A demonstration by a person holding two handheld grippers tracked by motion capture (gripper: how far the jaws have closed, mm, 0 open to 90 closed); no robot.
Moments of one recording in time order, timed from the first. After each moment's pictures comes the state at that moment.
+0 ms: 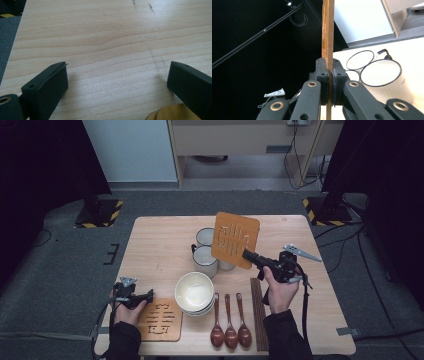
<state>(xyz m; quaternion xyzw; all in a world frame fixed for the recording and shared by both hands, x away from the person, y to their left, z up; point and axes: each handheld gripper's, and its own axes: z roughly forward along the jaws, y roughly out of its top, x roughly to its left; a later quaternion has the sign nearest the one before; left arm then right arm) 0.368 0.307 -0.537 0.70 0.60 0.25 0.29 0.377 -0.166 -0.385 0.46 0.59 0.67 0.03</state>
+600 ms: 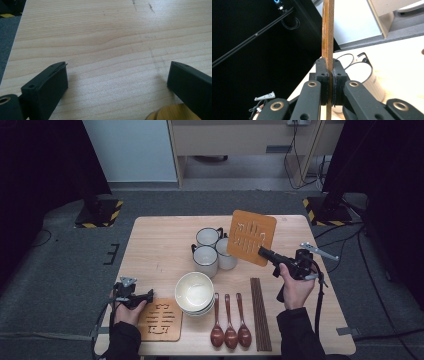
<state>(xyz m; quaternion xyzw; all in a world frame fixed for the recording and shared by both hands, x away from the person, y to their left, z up) 0.368 0.307 -0.537 0.70 0.60 0.25 0.29 0.384 -0.207 -0.387 0.48 0.58 0.66 0.04</state>
